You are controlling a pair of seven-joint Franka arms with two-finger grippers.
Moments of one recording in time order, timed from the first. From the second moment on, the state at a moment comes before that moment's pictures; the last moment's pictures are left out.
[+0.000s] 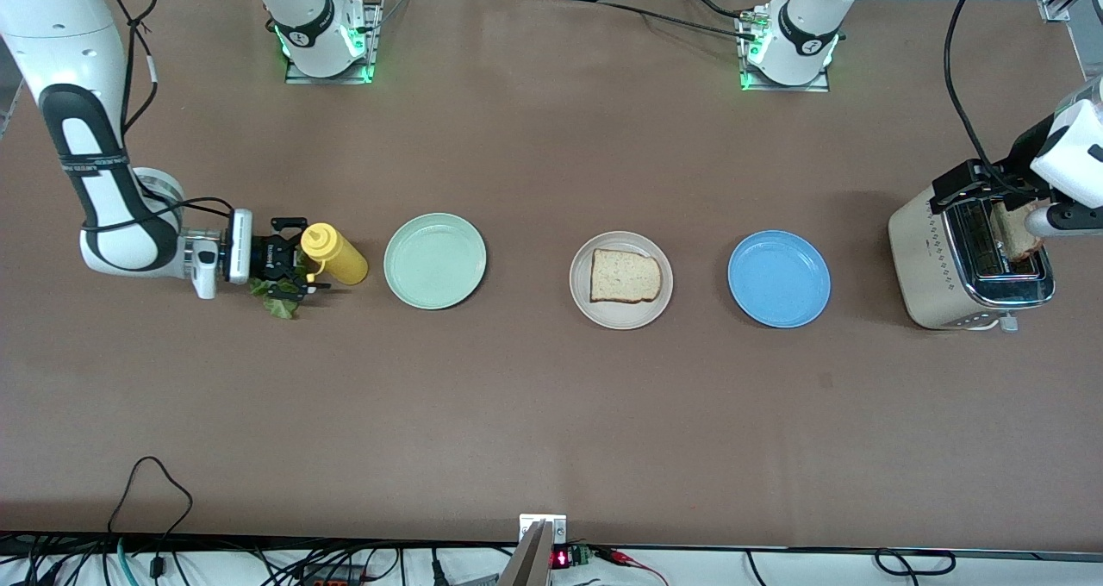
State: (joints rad) left arm 0.20 0.03 -0.20 -1.65 0.01 1.64 -0.05; right arm -0.23 0.59 0.02 -1.99 1.03 1.85 -2.43
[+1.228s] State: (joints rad) left arm 0.20 0.03 -0.21 -1.64 0.01 1.65 -0.05; right arm -0.33 0.48 0.03 -1.74 0.66 1.81 -1.58
